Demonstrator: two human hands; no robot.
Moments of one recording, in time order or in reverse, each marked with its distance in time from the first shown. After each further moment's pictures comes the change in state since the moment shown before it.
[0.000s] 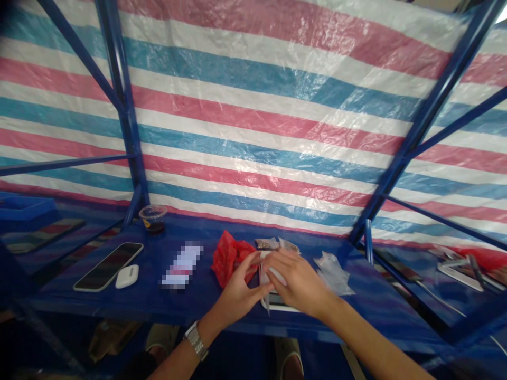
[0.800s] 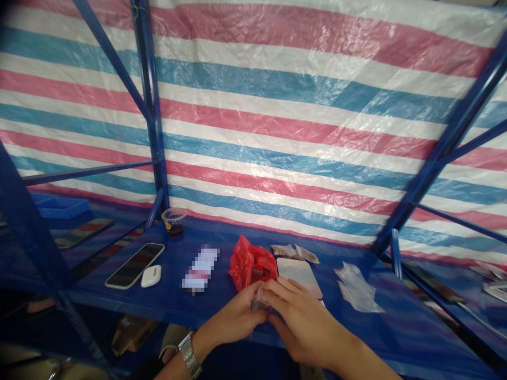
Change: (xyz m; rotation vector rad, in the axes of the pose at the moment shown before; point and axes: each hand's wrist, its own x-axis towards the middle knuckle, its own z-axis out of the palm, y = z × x) left_hand -0.025 0.016 -0.041 -0.111 -0.306 -0.200; right_hand 0.004 -0.058 0.022 0.110 -0.113 0.004
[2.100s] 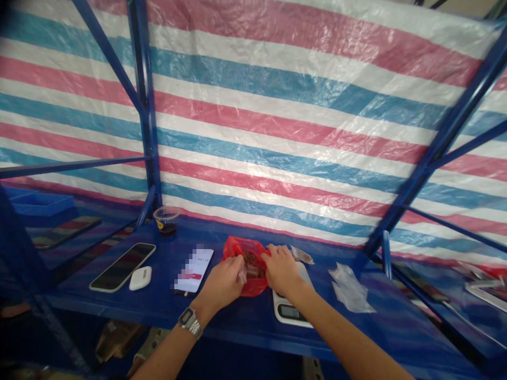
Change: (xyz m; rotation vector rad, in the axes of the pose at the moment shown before) left_hand 0.024 -0.004 -0.054 1.274 0.289 -0.040; right_hand 0.074 0.067 0.034 -0.539 -0.201 0.354
